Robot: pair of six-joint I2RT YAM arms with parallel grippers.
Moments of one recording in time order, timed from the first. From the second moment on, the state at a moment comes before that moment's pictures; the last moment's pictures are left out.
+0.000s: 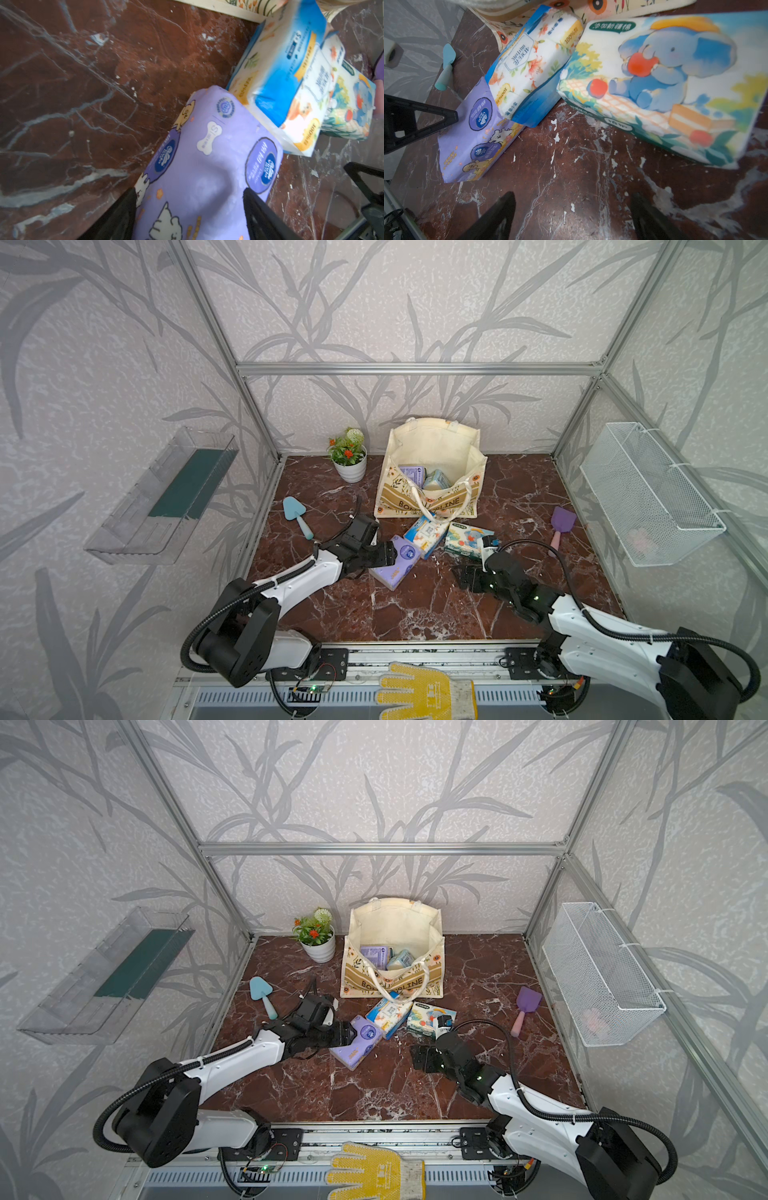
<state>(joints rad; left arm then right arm) -0.54 1.33 0.68 -0.30 0.14 -0.63 0.75 1.00 0.33 0.00 0.07 0.69</state>
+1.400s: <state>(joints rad) -0.50 1.28 0.55 -0.17 0.38 -0.71 0.94 1.39 0.52 0.18 0.05 0.81</state>
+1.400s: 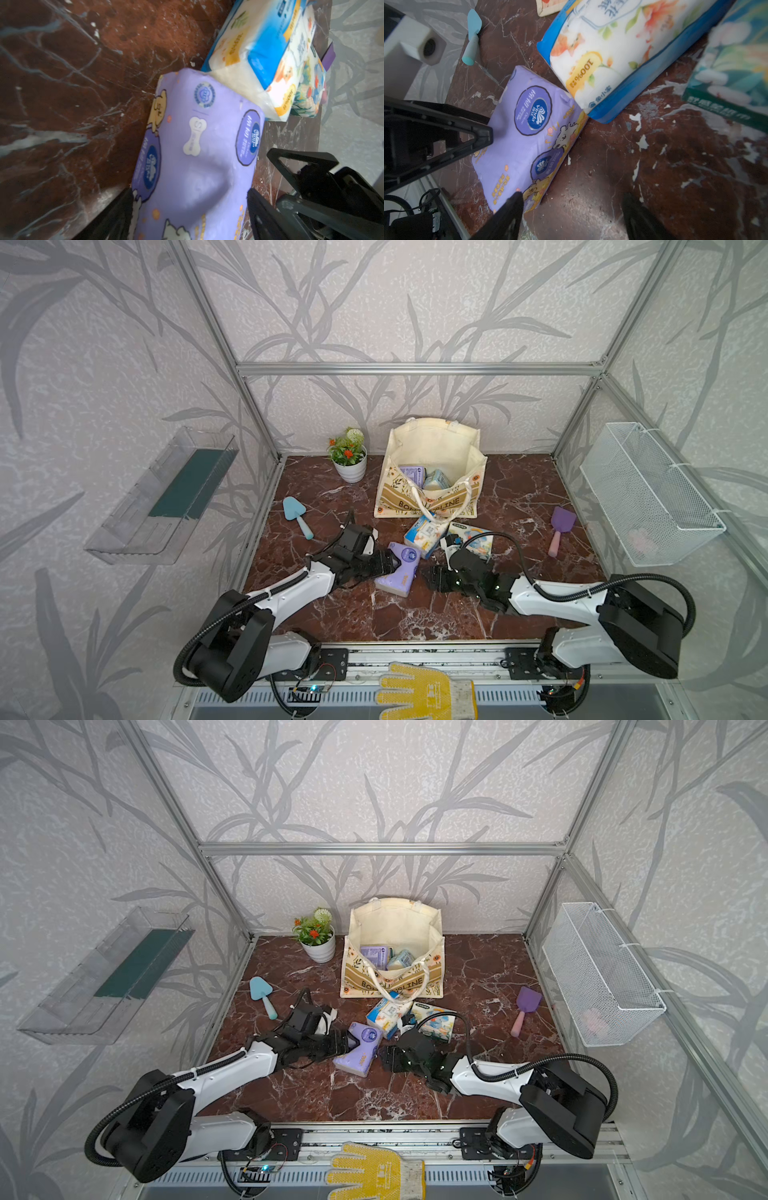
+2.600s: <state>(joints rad) -0.48 1.32 0.46 -0.02 0.48 -0.73 0.95 1.51 0.59 0.20 -0.01 0.83</state>
